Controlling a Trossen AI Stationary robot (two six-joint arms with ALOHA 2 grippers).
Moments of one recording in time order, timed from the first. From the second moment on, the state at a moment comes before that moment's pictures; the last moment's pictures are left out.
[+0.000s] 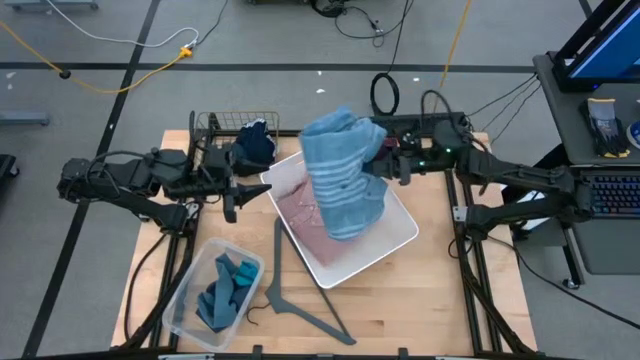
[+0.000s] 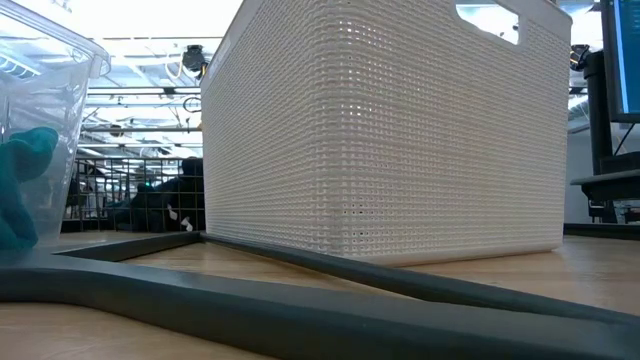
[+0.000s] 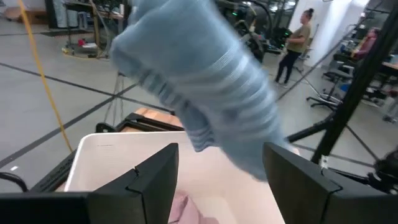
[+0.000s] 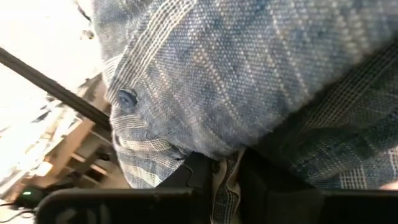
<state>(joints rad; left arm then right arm) -0.14 0.92 1.09 -0.26 -0.30 -0.22 -0.29 1.07 0.99 0.07 -0.39 0.87</state>
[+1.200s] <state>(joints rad) -0.14 0.92 1.09 -0.26 -0.26 -0.22 -0.16 1.40 1.02 -0.24 -0.29 1.06</state>
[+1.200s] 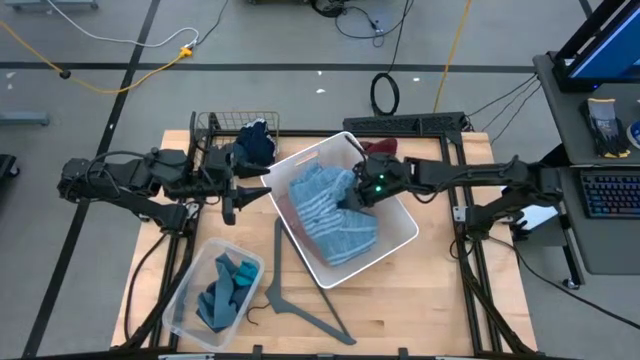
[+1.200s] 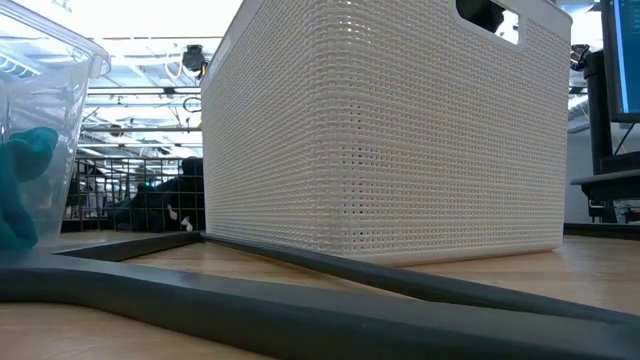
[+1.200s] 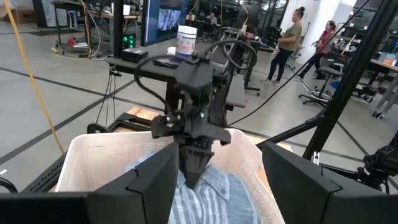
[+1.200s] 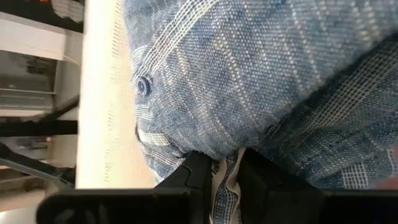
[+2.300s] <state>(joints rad) -0.14 0.92 1.09 -0.26 -0.26 -0.21 -0.16 1.44 1.02 -0.08 -0.29 1.00</state>
